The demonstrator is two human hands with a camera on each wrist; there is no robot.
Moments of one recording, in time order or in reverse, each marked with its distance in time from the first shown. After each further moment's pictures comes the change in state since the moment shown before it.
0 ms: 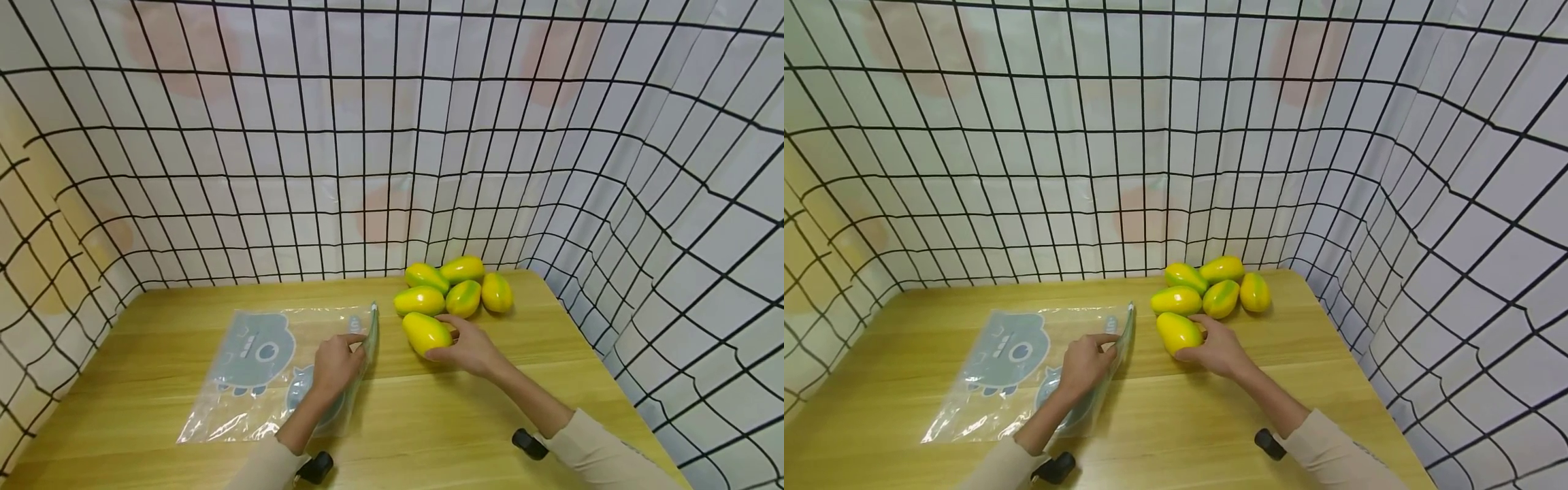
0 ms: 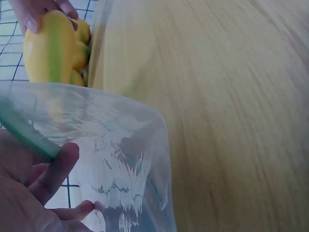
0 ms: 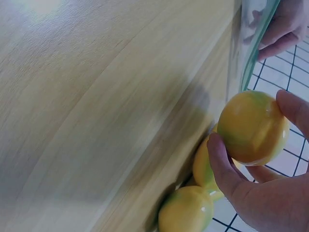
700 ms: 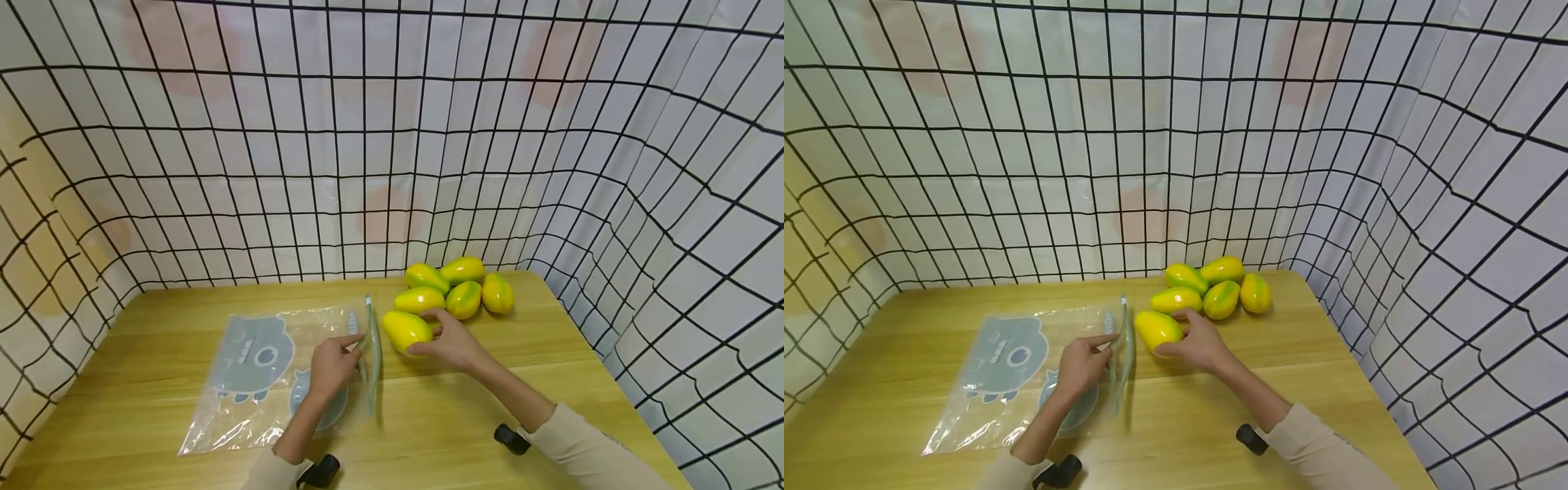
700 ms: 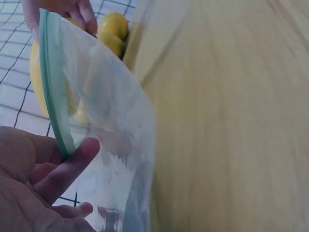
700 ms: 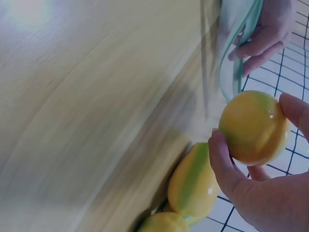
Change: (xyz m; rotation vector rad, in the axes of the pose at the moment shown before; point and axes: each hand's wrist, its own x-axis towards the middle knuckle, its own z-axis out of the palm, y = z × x) left_hand -0.003 -0.003 -0.007 -0.183 -0.055 -0.138; right_hand 0.009 -0.028 0.013 0.141 -0.025 0.030
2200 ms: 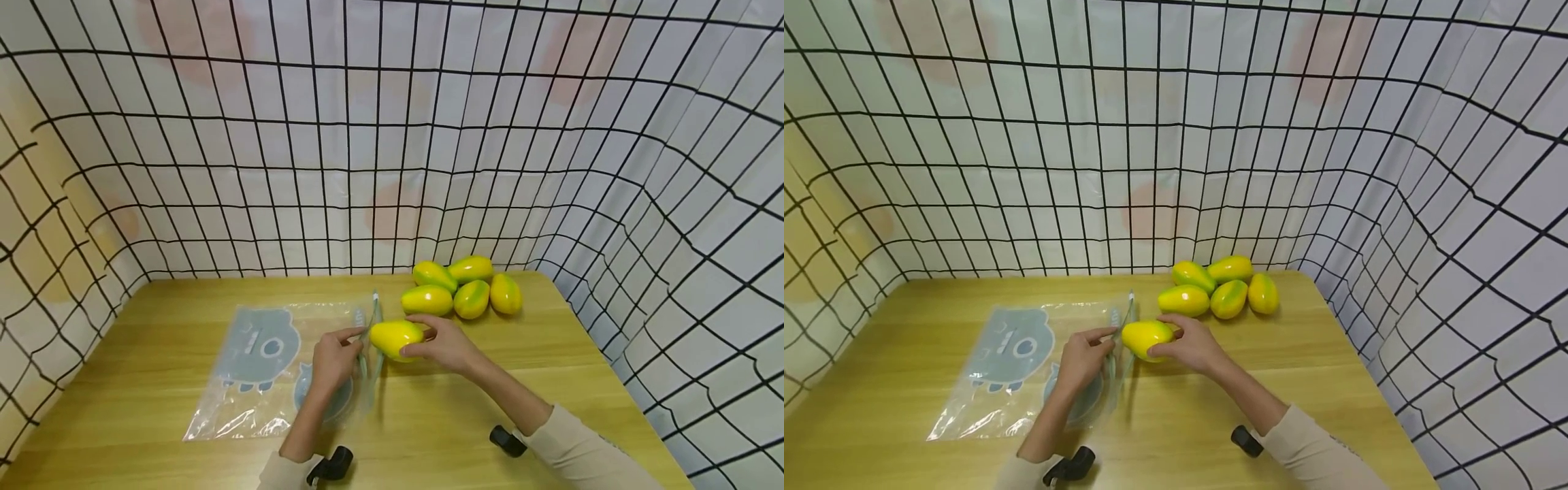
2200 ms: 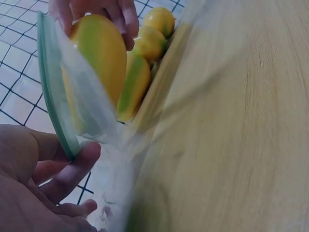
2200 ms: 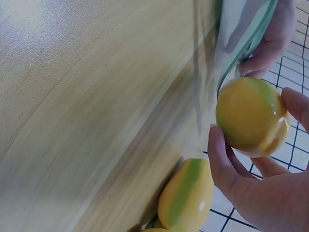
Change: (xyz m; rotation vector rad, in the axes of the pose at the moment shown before) left_hand 0.003 -0.004 -0.006 -0.113 0.037 -0.126; right_hand 0.000 -0.015 0.018 0.010 -0.093 -0.045
